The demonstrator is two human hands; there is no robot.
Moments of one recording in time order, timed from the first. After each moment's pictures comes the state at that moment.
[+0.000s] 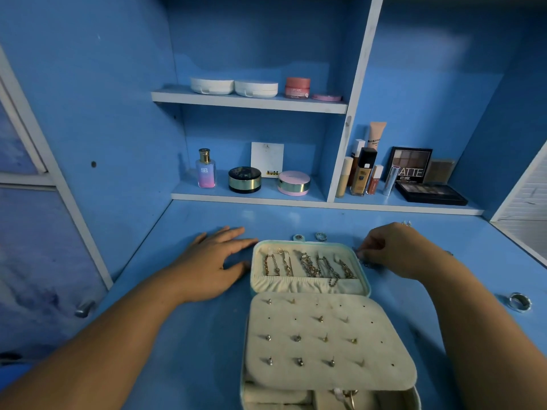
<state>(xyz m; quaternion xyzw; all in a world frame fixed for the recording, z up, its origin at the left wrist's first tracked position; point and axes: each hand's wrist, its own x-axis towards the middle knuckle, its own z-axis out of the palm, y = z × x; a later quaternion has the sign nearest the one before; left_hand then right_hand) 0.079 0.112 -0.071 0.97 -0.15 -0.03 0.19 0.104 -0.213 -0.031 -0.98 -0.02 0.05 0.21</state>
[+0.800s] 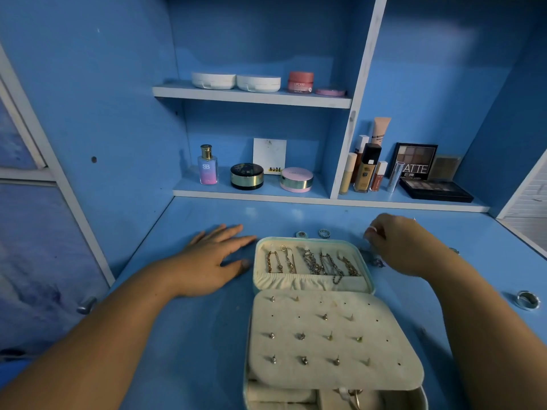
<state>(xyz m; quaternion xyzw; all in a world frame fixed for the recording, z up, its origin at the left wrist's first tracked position) 0.077 0.117 -0.061 0.97 -0.15 -0.10 0.16 0.100 -0.203 -0.028 -0.98 -0.03 -0.02 0.17</state>
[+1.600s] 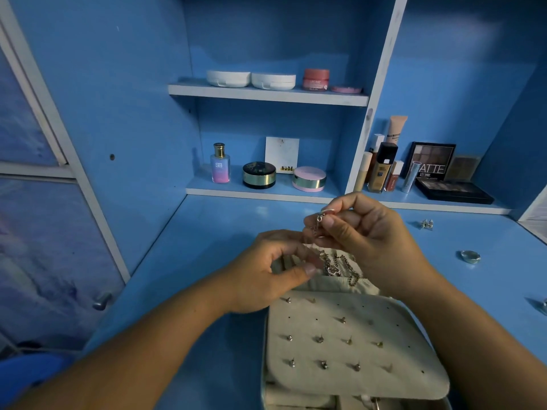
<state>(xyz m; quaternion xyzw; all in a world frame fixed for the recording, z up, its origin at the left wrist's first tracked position) 0.053 0.062 -0.054 0.83 -0.28 -0.01 0.48 0.055 -0.119 -0.013 -0.64 -0.24 0.00 0.73</state>
